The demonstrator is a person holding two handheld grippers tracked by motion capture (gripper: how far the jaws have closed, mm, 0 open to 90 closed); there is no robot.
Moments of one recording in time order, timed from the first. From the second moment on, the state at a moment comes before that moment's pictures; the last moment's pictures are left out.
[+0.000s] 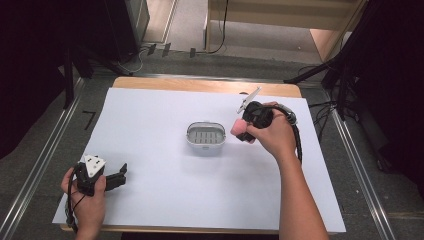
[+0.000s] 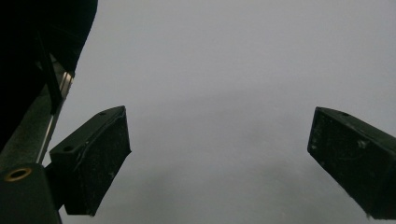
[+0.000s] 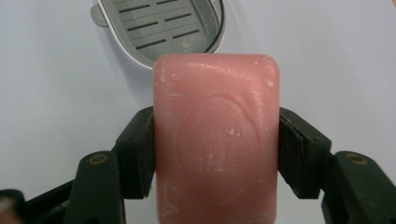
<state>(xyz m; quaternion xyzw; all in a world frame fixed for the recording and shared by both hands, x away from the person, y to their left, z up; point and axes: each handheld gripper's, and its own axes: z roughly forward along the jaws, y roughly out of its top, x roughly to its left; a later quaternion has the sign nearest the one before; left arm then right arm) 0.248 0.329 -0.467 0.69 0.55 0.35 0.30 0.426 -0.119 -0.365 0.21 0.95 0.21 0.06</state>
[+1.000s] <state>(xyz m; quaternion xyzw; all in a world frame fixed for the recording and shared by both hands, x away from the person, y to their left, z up) 0.249 0.330 -0.467 0.69 0.56 0.35 0.30 0.433 -0.072 -0.361 0.15 0.96 0.22 0.05</state>
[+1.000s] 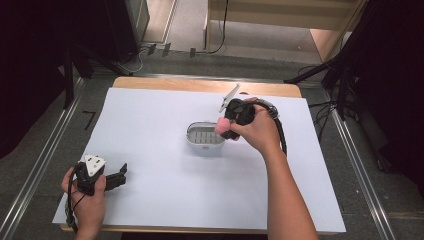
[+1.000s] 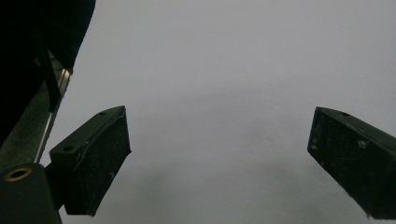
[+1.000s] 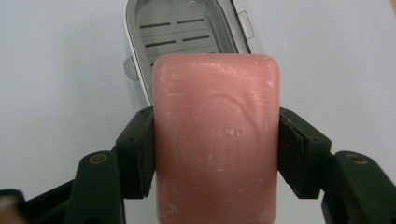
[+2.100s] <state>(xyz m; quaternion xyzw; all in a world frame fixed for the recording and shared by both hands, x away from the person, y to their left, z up) 0.250 0.331 -0.467 0.69 0.56 0.34 0.30 0.443 -0.014 -0.386 0.06 0.97 0.21 0.04</state>
